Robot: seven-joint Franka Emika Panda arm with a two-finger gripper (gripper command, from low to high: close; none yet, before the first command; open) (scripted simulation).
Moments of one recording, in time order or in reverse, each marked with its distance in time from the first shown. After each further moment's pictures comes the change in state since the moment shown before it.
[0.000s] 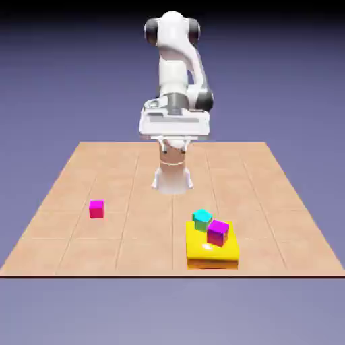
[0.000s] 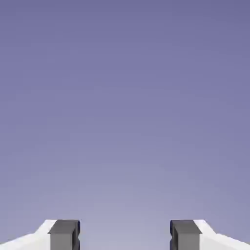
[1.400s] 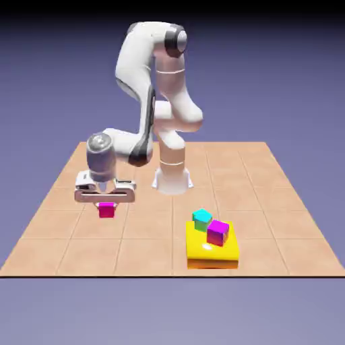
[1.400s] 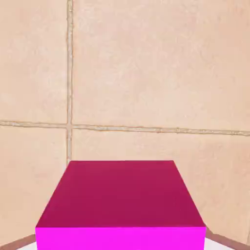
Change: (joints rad) arm -0.339 0.637 0.036 0.357 -0.171 -0.673 -0.160
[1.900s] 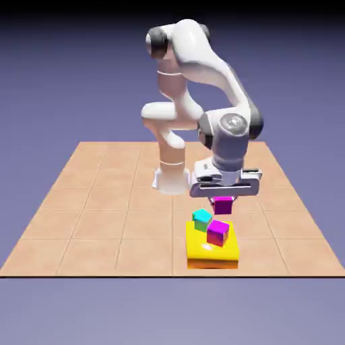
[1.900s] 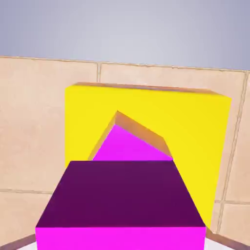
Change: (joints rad) arm 0.286 0.100 0.350 0.238 0.179 -0.184 0.484
